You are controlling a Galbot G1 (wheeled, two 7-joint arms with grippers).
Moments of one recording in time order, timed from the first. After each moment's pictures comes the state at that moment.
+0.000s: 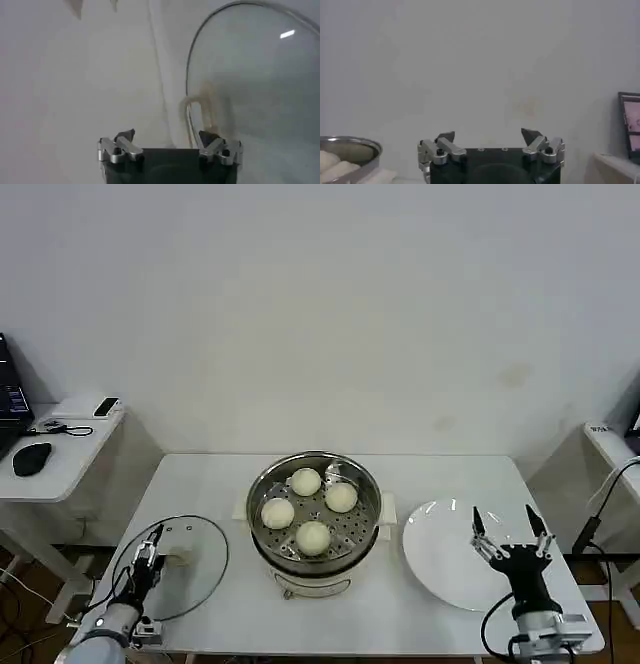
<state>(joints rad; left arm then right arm) 1.36 -0.99 -0.51 -1.52 1.19 0.01 -0.18 -1.61 1.48 0.81 2.18 0.16 0.01 -0.12</state>
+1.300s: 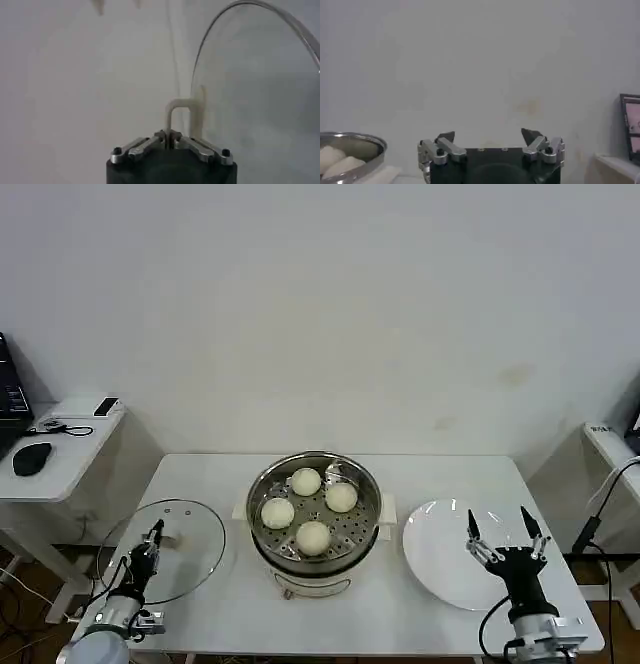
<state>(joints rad) 1.37 -1.03 -0.56 -1.59 1.15 0.03 -0.23 -1.63 1.47 0.80 2.18 0.14 0.02 -0.12</state>
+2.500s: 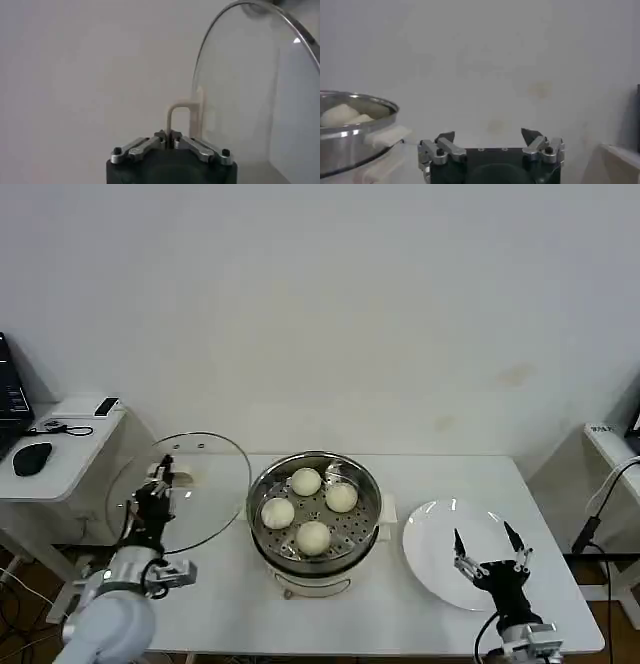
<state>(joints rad) 1.30 -0.89 -0.40 -2.11 0.97 0.48 0.02 -1.64 1.48 0.77 2.12 0.01 0.03 -0.15</state>
